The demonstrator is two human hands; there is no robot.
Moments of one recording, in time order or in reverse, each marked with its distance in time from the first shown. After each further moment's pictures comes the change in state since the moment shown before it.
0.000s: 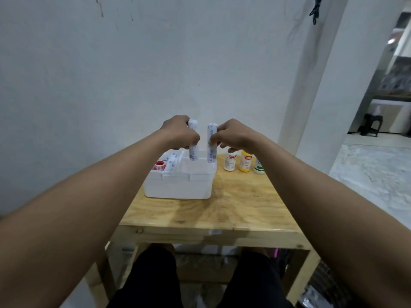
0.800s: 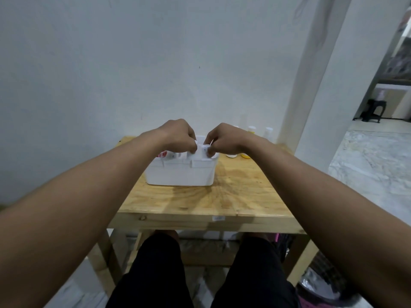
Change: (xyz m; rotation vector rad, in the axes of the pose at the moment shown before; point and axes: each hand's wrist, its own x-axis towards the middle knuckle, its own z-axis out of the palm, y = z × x) left_hand -0.011 -0.025 0.009 0.414 -0.194 0.083; right_hand -0.001 0.016 0.038 -0.326 -0.126 -0.110
